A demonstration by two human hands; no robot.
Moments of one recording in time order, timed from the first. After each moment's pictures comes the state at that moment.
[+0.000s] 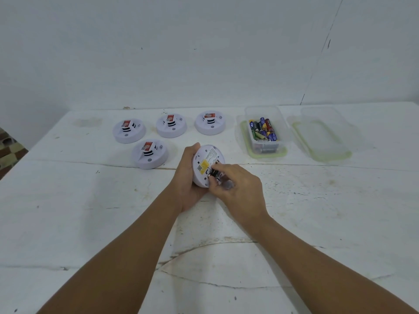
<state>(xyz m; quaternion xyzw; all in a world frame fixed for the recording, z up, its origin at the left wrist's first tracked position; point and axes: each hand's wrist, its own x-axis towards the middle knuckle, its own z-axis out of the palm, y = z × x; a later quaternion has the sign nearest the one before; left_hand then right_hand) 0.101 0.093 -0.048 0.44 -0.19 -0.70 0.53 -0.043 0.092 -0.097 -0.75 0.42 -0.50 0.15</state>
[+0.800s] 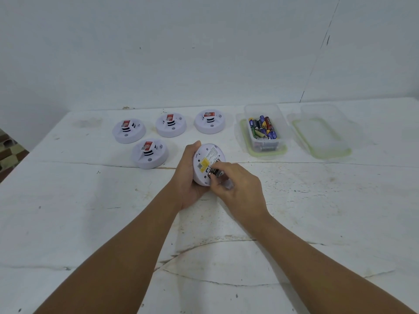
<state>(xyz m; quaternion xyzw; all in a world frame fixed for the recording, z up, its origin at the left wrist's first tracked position) 0.102 0.092 -0.046 0.43 -0.20 -0.72 0.51 -0.044 0.095 -0.095 -0.76 0.42 -0.47 0.16</state>
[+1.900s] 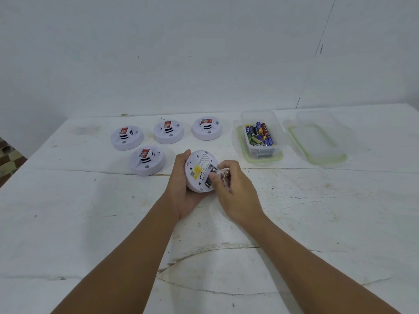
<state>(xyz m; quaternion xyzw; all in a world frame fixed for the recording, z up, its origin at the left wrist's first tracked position) 0.104 0.091 -0.057 0.38 -0.18 -0.71 0.56 -0.049 0.087 -0.087 -0.71 0.49 -0.40 0.33</state>
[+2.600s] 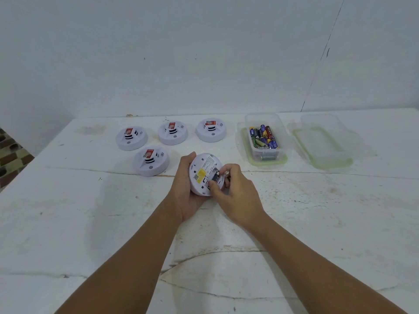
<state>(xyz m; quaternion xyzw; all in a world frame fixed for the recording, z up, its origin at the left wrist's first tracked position) 0.103 0.089 -0.058 0.41 -0.17 -0.70 0.56 -0.045 0.080 -0.088 -0.73 0.50 -0.35 0.31</state>
